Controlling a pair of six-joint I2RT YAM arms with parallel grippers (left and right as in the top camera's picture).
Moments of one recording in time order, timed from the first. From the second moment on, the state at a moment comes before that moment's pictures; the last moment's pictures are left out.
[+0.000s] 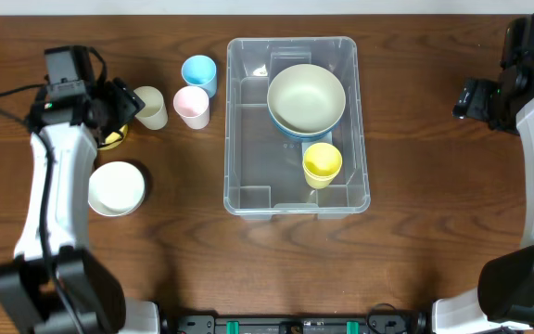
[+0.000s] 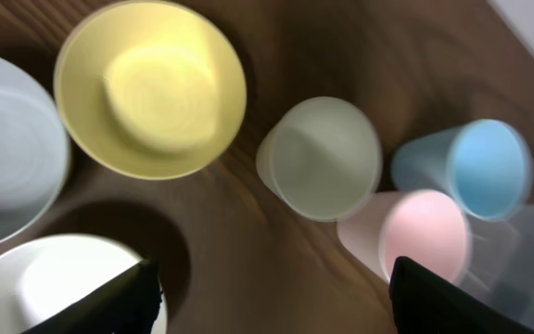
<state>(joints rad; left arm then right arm) 0.19 1.63 1.35 -0.76 0.03 -0.57 -0.16 1.69 1.67 -1.18 0.26 0.23</state>
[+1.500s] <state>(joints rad) 0.14 1.90 1.35 -0.56 0.04 -0.65 -0.16 1.69 1.67 -1.18 0.26 0.23</state>
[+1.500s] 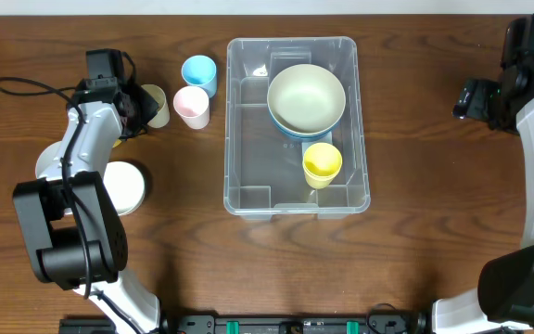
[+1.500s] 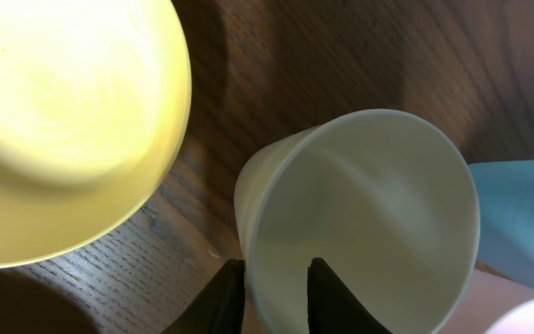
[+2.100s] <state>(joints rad) 0.18 1.90 1.35 -0.57 0.04 -0.64 -0.16 1.69 1.67 -1.18 0.26 0.23</state>
